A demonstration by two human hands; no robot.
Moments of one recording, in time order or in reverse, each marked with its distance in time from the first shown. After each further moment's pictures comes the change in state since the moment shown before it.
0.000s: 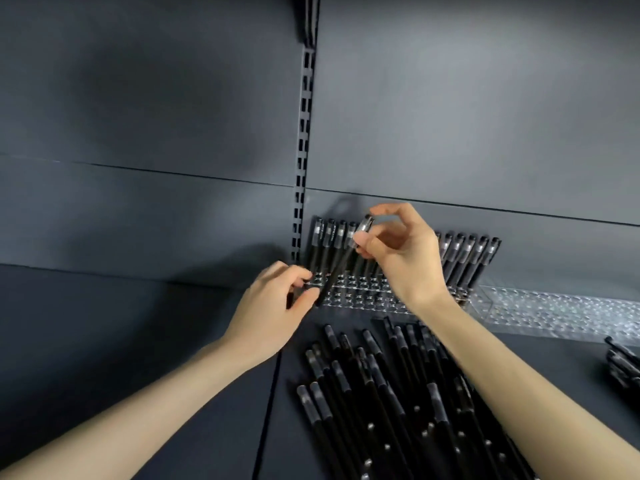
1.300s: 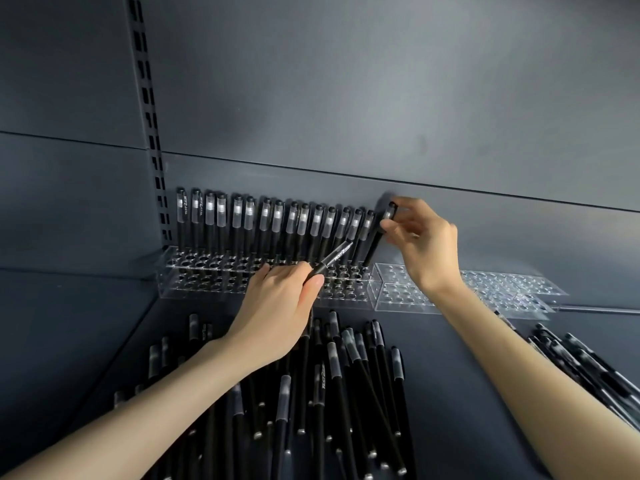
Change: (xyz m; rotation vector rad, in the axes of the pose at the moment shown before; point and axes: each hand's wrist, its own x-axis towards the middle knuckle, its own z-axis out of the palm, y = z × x) left_hand 0.022 0.093 0.140 0.082 -0.100 0.167; right_hand 0.018 0.084 -0.180 -0.437 0.180 -0.055
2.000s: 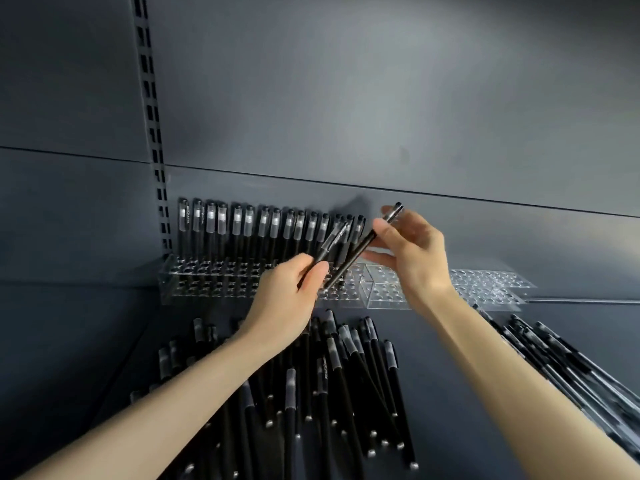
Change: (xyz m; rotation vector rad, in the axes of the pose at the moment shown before) left_hand 0.002 0.030 -0.022 -0.469 -0.014 -0.239; right_hand -0.031 -0.059 -0.004 0.622 0.018 0.360
